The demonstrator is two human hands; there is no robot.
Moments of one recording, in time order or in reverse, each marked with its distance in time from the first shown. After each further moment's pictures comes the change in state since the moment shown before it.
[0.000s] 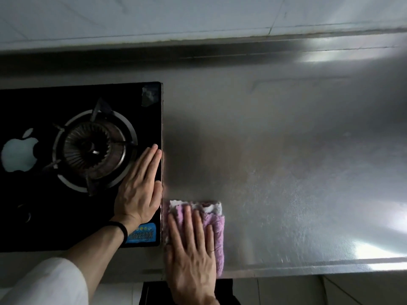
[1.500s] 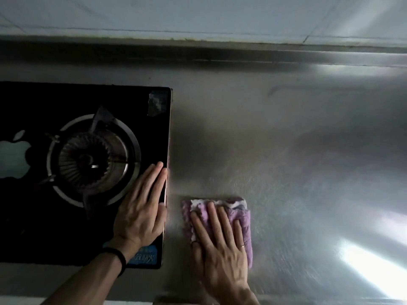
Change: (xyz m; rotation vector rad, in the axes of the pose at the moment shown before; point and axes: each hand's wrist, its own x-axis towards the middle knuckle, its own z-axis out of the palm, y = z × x) left_hand 0.006 0.003 -0.008 0.024 -0.114 -0.050; right_hand 0.062 0.066 -0.038 -0.044 -0.074 -0.122
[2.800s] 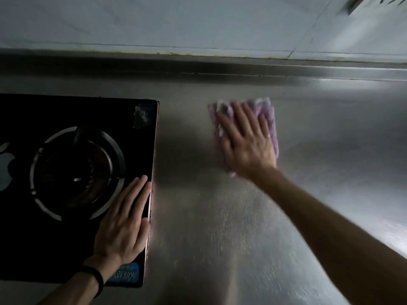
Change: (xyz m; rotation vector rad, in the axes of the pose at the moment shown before) left_hand 0.002 0.002 0.000 0.031 -0.005 -0.009; right_hand 0.228 0.132 -0.091 -0.056 0.117 -0.095
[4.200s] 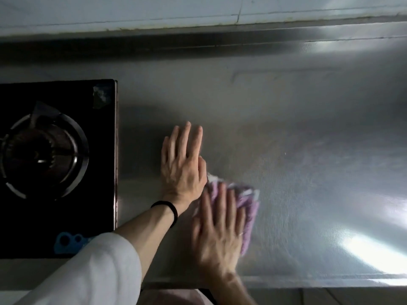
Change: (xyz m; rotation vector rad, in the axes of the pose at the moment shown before) left_hand 0.111 0.176 0.058 0.071 0.197 -0.096; right_hand -0.245 -0.081 0.040 0.088 0.021 0.427
